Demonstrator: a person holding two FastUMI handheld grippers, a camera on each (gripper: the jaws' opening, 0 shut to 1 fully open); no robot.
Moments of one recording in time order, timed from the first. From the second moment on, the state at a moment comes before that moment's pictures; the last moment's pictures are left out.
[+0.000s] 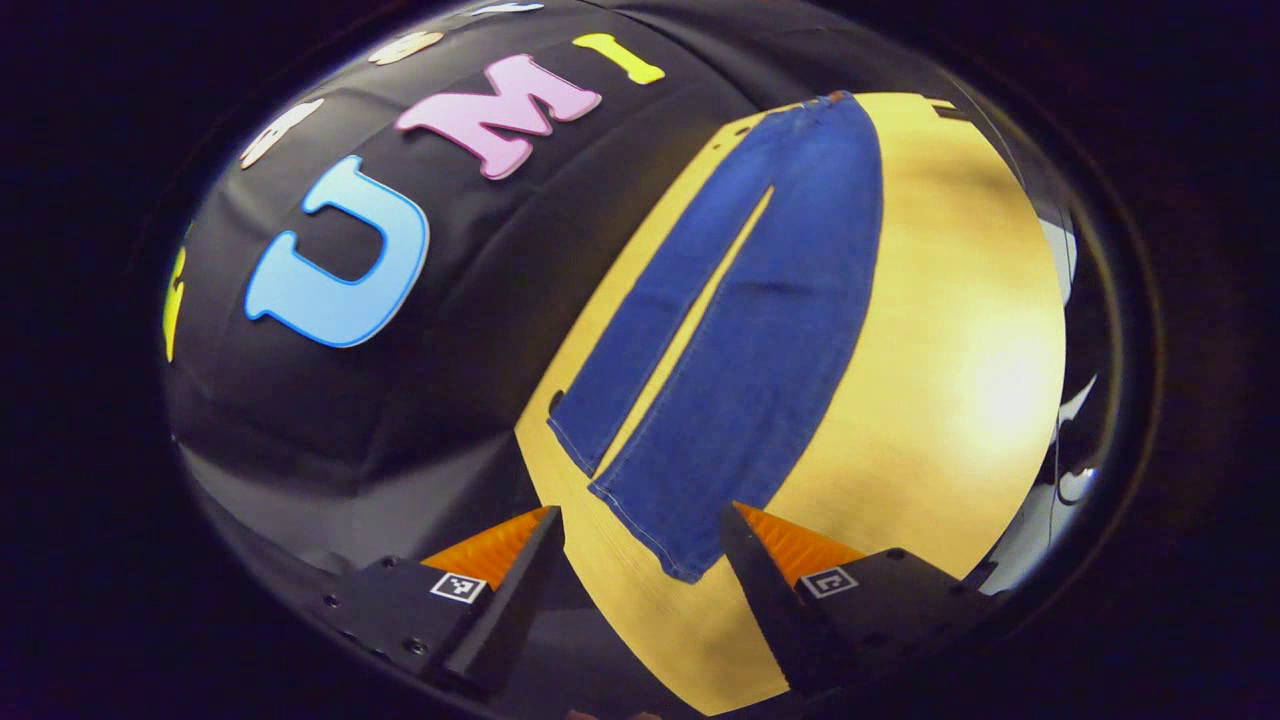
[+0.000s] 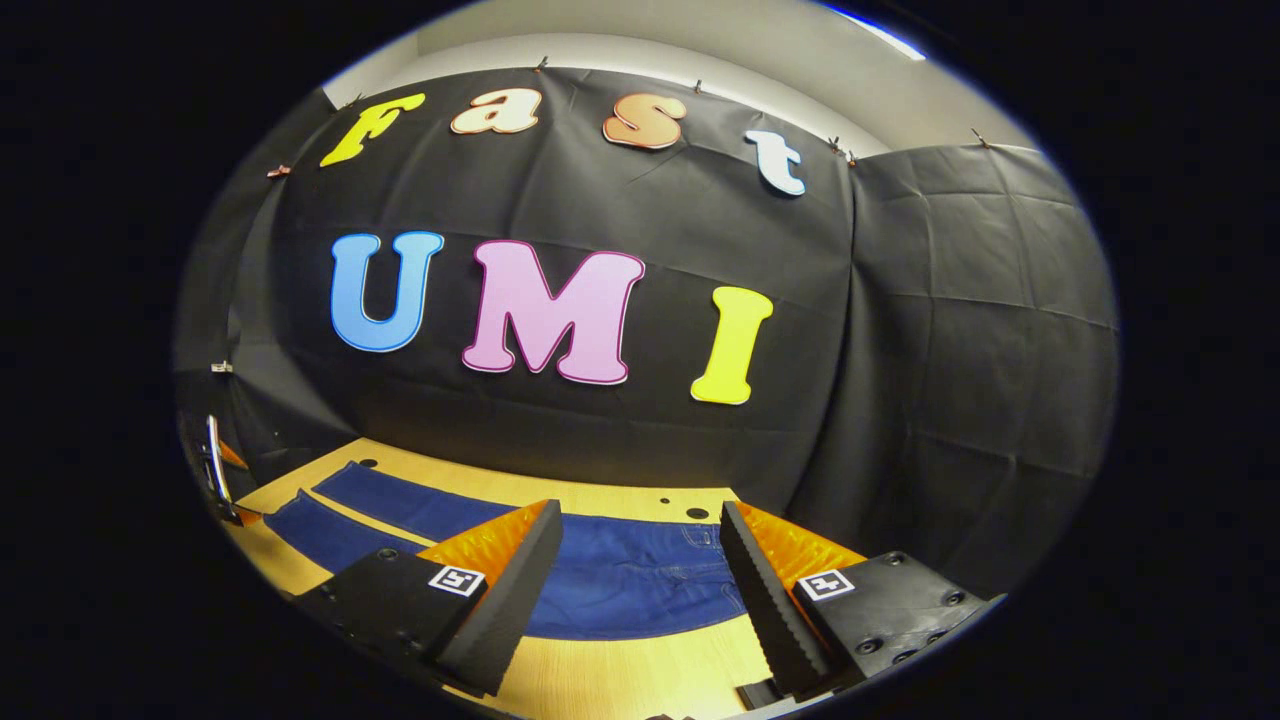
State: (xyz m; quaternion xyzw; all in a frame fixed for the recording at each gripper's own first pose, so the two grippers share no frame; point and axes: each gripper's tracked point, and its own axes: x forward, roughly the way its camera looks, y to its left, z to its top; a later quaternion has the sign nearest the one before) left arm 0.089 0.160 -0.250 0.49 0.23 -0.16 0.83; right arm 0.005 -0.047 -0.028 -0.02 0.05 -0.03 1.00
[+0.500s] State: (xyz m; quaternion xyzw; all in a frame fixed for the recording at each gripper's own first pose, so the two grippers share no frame) left arm 0.131 0.209 -0.326 0.60 0.28 -0.20 0.72; right arm -0.030 -0.083 -0.055 -0.05 0.08 -0.08 0.99
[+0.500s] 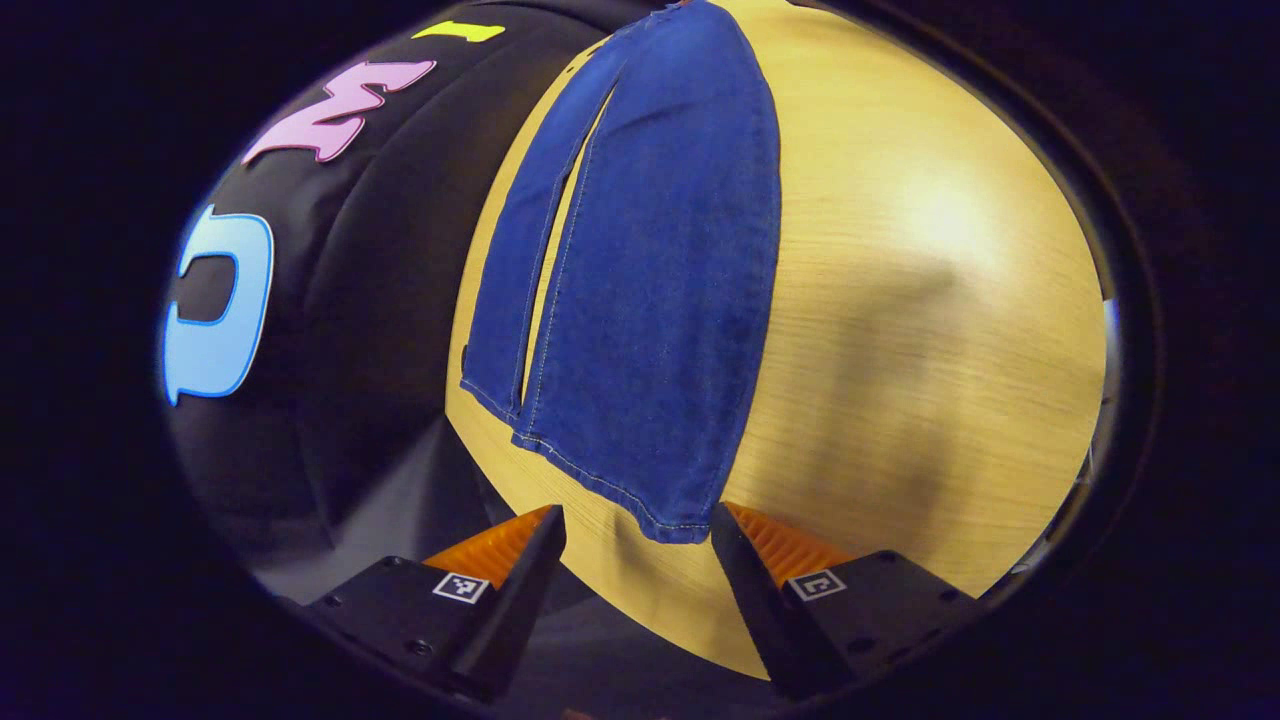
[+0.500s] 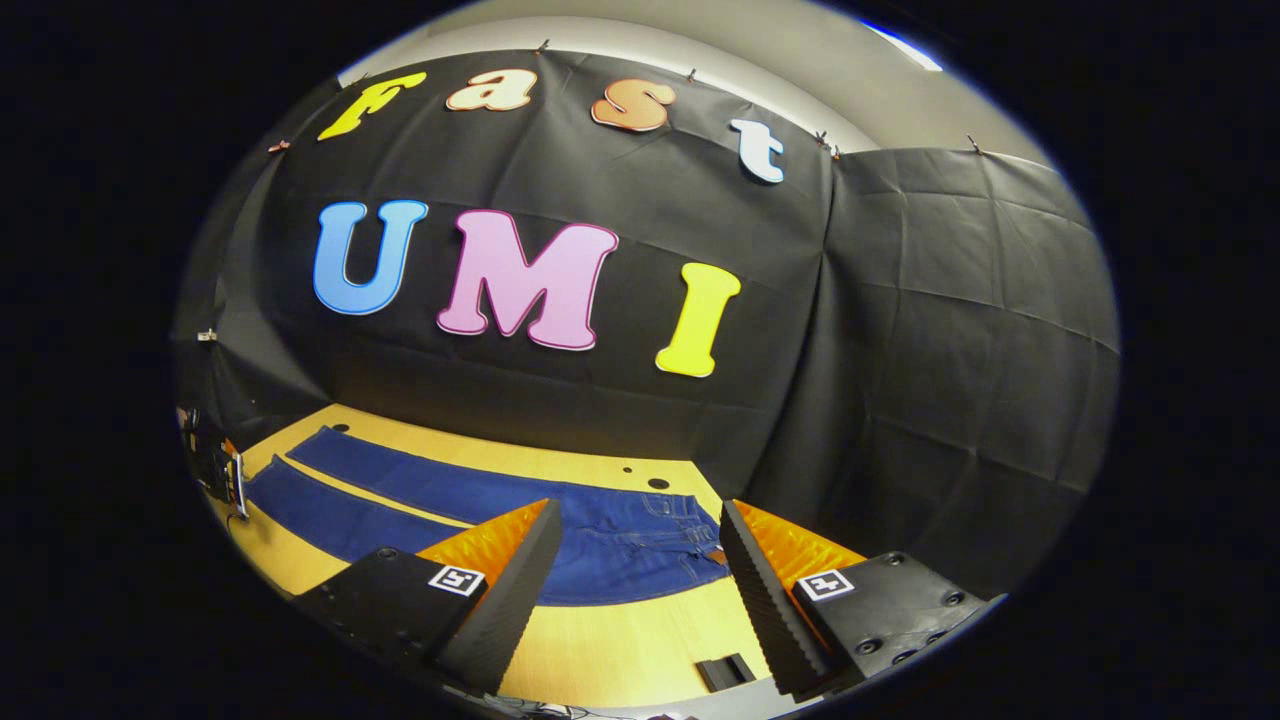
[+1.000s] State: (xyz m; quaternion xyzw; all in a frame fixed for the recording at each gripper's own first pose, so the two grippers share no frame) left arm 0.169 0.201 -0.346 0.60 0.31 -0.22 0.70; right arm -0.009 -0.124 -0.074 -0.10 0.09 -0.10 0.99
